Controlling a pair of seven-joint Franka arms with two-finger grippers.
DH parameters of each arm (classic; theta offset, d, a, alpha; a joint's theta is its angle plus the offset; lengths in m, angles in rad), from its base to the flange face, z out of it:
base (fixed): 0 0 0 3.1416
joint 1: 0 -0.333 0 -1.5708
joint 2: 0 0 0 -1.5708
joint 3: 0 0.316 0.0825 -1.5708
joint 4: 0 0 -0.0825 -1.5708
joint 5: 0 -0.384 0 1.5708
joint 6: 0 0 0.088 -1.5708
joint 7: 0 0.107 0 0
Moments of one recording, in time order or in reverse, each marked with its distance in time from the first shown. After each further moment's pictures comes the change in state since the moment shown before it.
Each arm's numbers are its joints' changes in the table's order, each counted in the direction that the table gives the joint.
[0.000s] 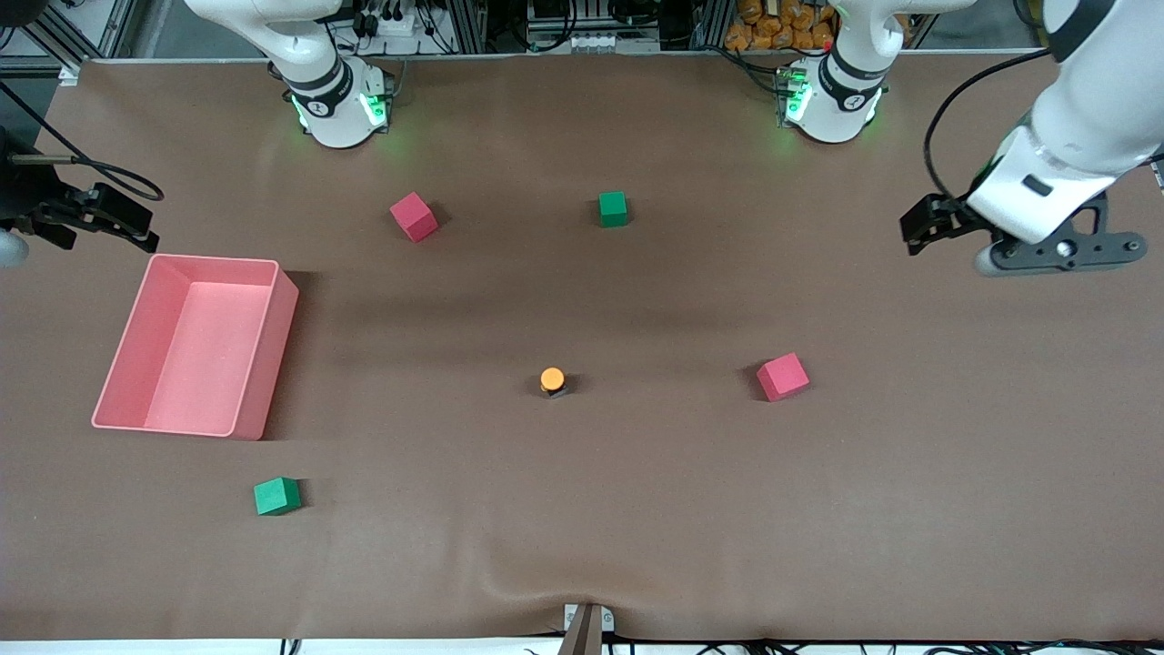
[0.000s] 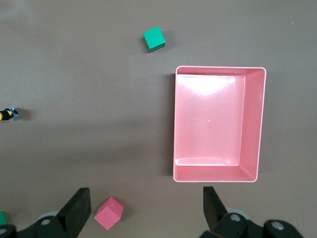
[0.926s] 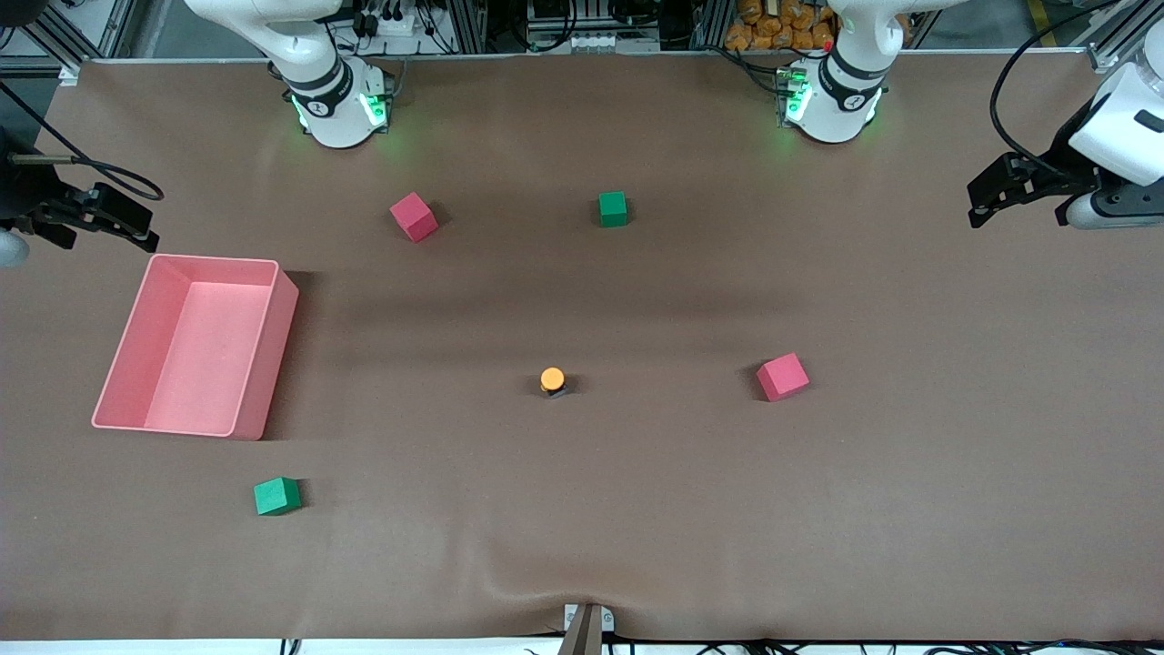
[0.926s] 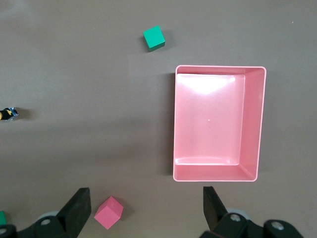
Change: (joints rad) left arm -0.083 0.076 0.002 0.013 0.027 -0.008 0.104; right arm 0.000 0.000 0.000 0.000 0.000 0.002 0.000
